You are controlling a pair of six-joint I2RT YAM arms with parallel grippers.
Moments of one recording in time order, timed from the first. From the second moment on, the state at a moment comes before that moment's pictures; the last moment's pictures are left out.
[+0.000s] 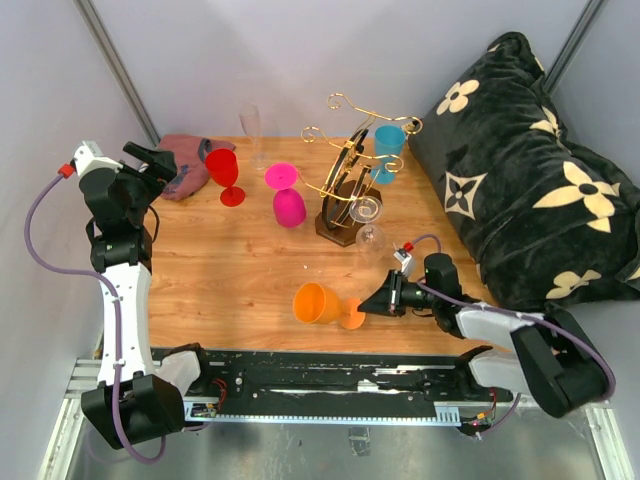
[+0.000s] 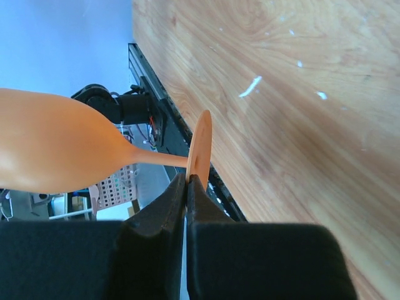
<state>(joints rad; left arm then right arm) 0.30 1.01 1.02 -0.11 0.09 -0.65 0.44 1.17 0.21 0.47 -0.82 0.93</state>
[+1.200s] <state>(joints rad) 0.30 1.03 1.02 -0.11 0.11 -0.64 0.29 1.80 0.46 0.48 -1.04 0.59</state>
